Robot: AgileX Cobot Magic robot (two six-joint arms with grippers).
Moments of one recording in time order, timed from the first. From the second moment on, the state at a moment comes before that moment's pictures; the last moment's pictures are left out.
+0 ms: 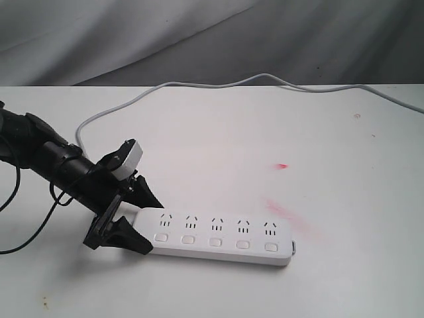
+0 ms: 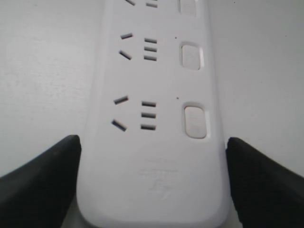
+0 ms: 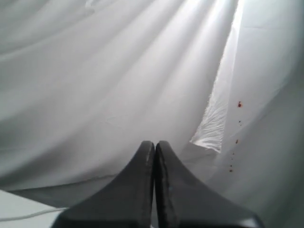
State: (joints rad) left arm 0.01 2.21 -1.14 -0.97 1.08 2.10; right arm 0.42 0.60 -0.63 1.13 -0.18 -1.29
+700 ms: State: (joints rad) left arm 0.01 2.21 -1.14 -0.97 1.08 2.10; right arm 0.42 0.51 -0.63 1.22 -0.13 -1.29
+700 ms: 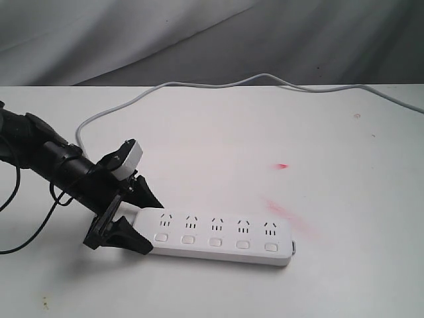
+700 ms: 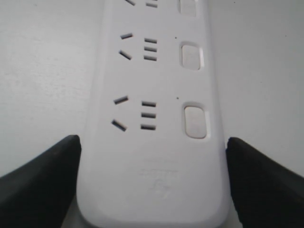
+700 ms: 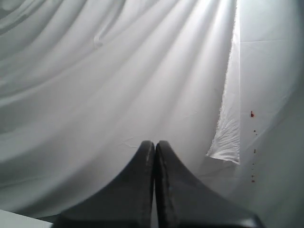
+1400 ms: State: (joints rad) left arm 0.01 2.21 -1.14 -0.97 1.08 2.10; right arm 0.09 0.43 -0.63 0.78 0.32 -0.26
